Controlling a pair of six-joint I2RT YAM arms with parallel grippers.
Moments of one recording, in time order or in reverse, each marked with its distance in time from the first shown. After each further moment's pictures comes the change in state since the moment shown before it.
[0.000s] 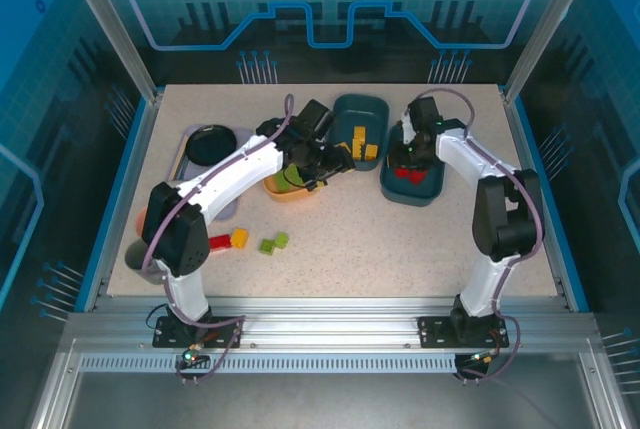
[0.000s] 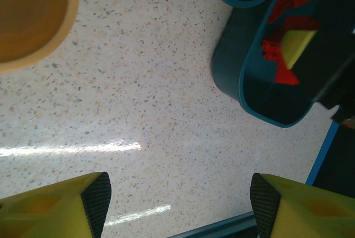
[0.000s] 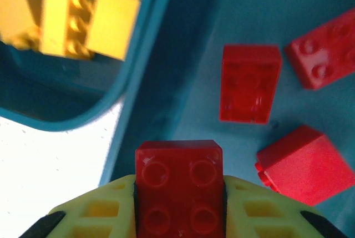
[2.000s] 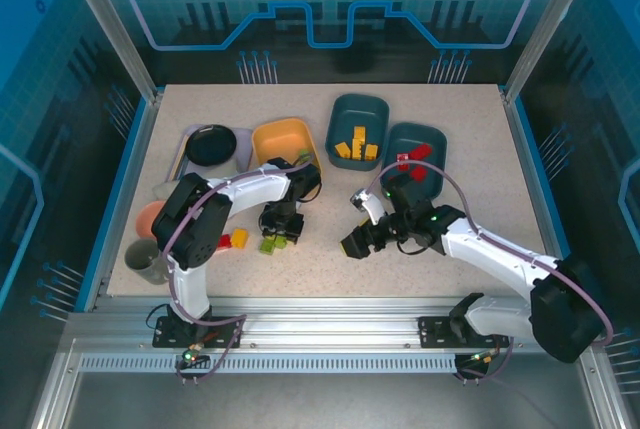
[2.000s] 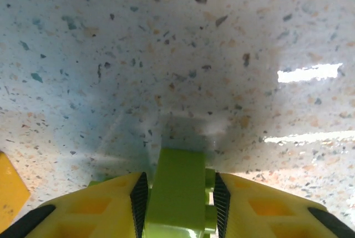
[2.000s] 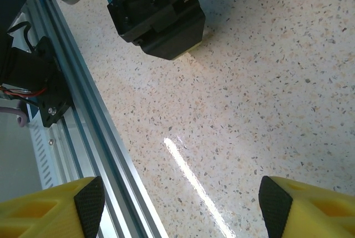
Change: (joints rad) left arm 0.013 0.055 -0.415 -0.206 -0.257 0.541; right arm 0.423 -0.629 -0.697 0.371 -0.435 -0.056
